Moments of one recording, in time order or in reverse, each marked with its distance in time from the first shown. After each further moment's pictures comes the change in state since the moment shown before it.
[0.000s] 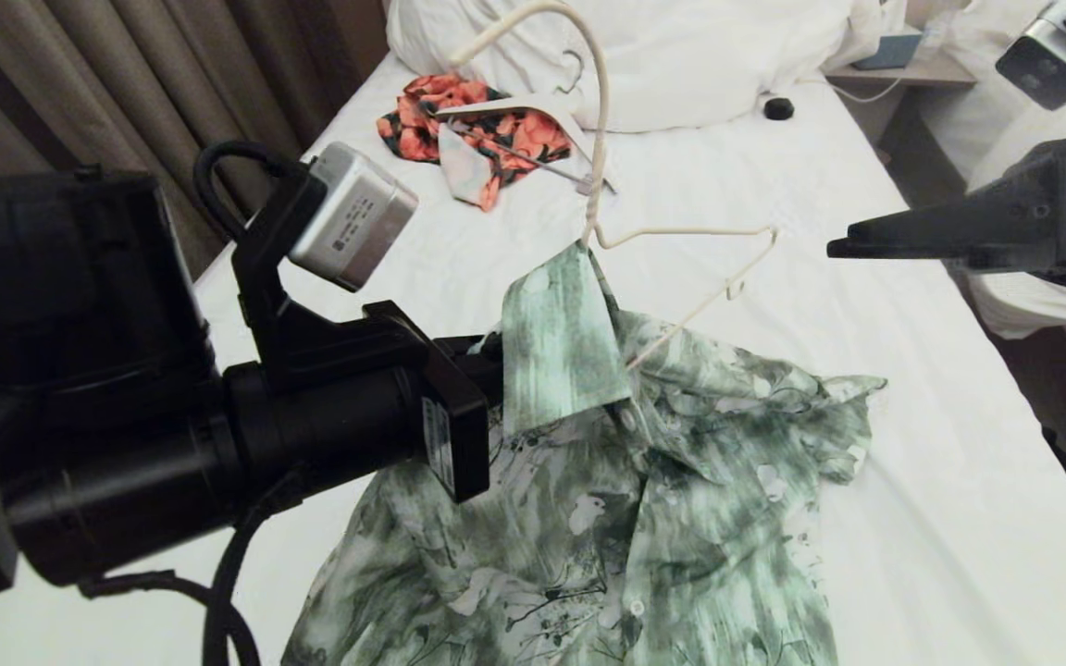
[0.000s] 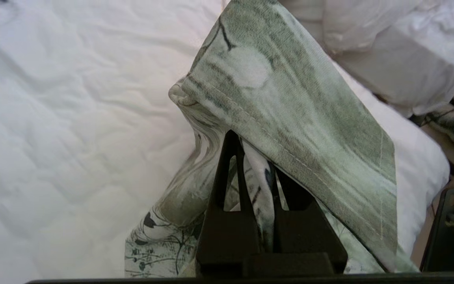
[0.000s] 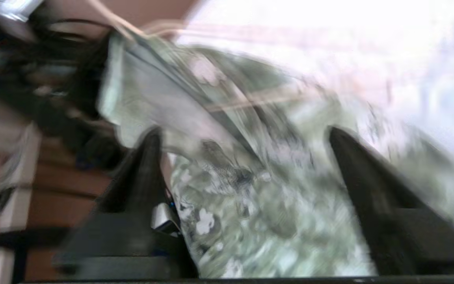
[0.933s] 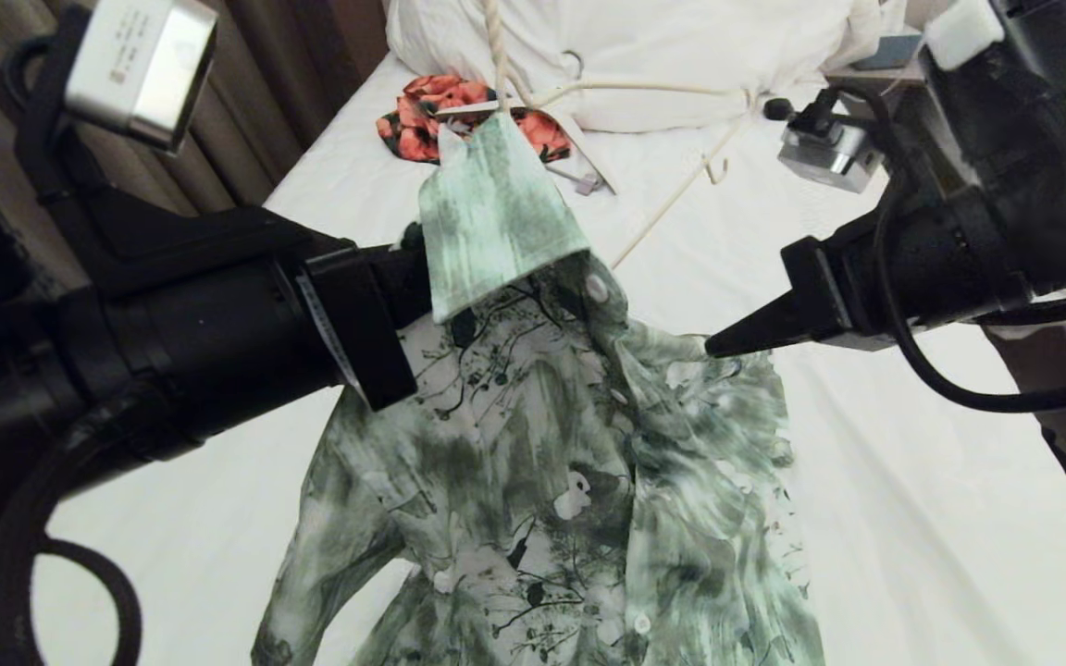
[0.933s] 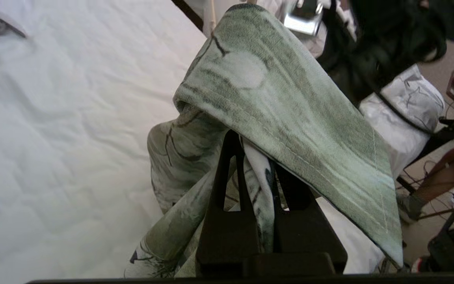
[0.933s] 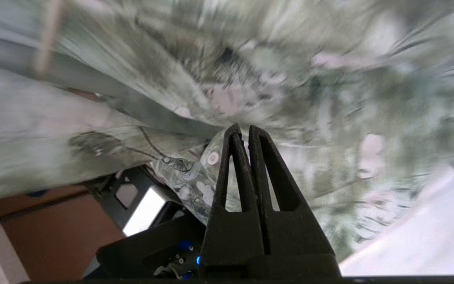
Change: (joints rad) left arm 0.008 -0.087 -0.033 -0.062 -0.006 -0.189; right arm 0.419 0.149 -0.255 0.376 -0.669 0.228
